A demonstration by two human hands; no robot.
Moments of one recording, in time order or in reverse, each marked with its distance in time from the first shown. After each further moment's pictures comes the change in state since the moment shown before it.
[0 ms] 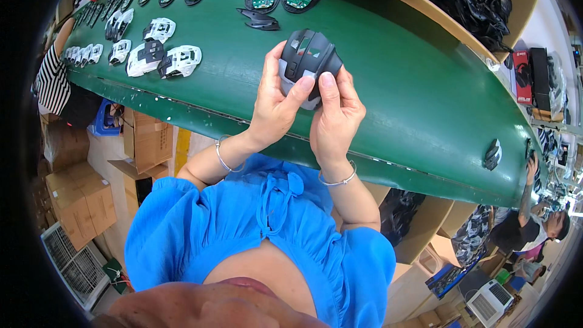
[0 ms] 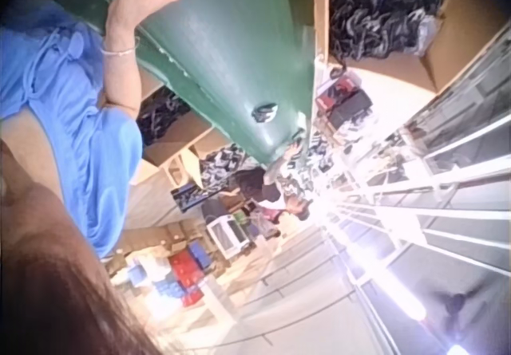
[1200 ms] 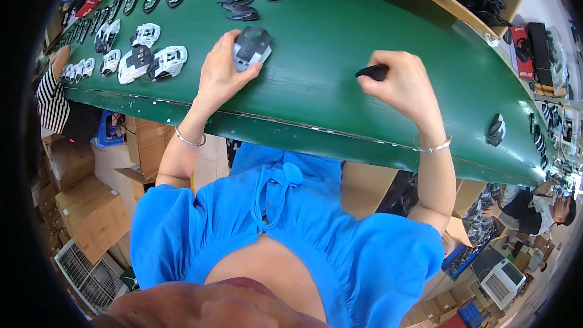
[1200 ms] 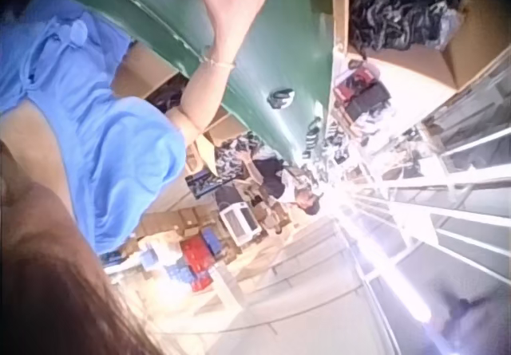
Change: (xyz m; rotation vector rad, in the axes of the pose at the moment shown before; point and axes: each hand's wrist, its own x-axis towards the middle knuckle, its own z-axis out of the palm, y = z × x) left_hand 0.024 0.001 -0.092 1.327 -0.122 0.009; right_hand 0.076 -0.097 -0.070 -1.463 -0.648 0.026
